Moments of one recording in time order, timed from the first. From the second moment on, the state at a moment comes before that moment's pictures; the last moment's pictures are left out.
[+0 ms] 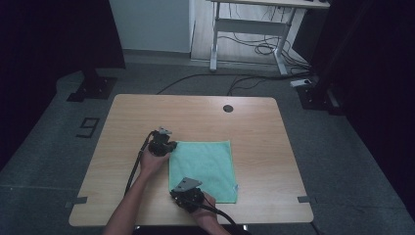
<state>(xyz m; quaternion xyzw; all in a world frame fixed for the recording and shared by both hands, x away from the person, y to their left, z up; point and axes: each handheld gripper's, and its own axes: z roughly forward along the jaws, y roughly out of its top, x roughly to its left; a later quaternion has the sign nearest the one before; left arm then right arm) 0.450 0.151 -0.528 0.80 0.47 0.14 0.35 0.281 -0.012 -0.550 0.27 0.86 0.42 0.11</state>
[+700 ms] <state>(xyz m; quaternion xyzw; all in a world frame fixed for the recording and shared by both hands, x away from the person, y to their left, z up) 0.442 0.143 -0.492 0.79 0.46 0.14 0.37 0.267 -0.023 -0.524 0.27 0.82 0.48 0.12</state>
